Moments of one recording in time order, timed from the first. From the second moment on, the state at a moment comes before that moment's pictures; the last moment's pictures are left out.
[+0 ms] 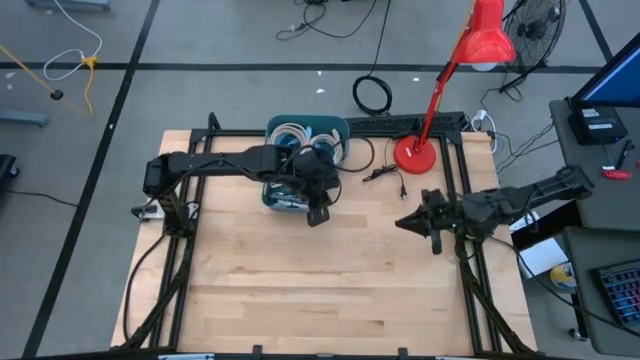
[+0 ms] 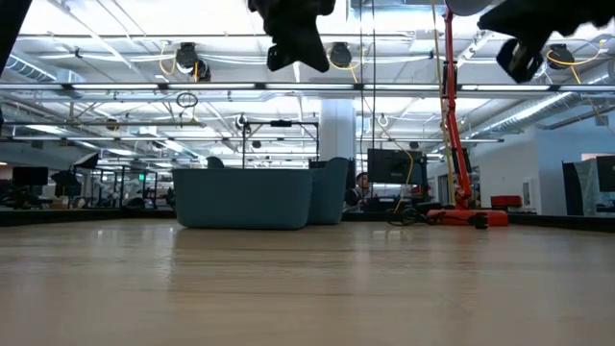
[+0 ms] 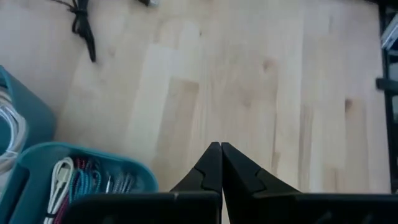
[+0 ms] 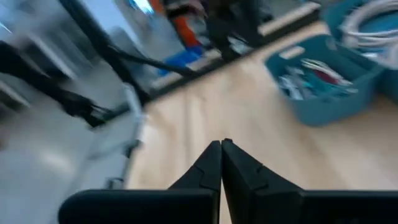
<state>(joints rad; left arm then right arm) 0.10 1.80 1.72 -0.86 0.14 -0.15 0.32 0.55 0.50 -0.20 0.25 0.56</state>
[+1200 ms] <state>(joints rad) 0.10 1.80 1.73 -0.82 0.13 -0.25 0.03 0.00 0.02 0.03 -0.06 0.54</state>
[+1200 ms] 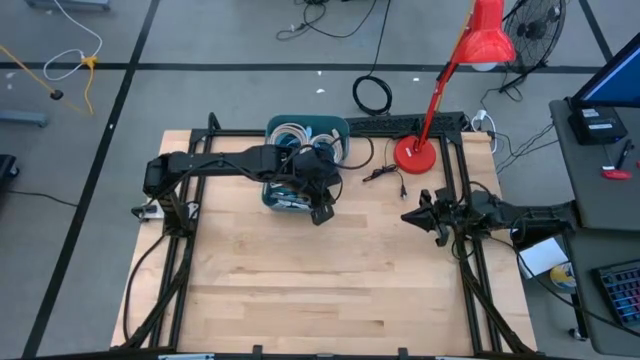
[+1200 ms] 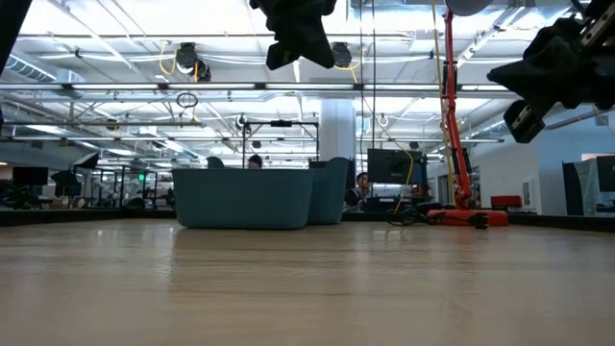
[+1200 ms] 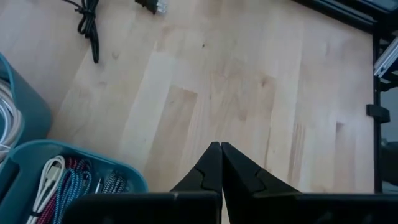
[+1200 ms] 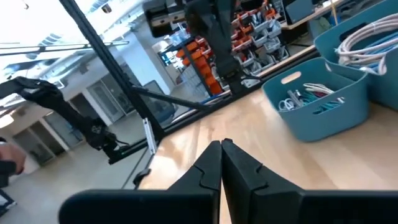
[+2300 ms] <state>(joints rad) 0.10 1.80 1.73 -0.83 0.13 -0.26 -0.02 0.17 0.02 -0.05 -0.01 0.40</state>
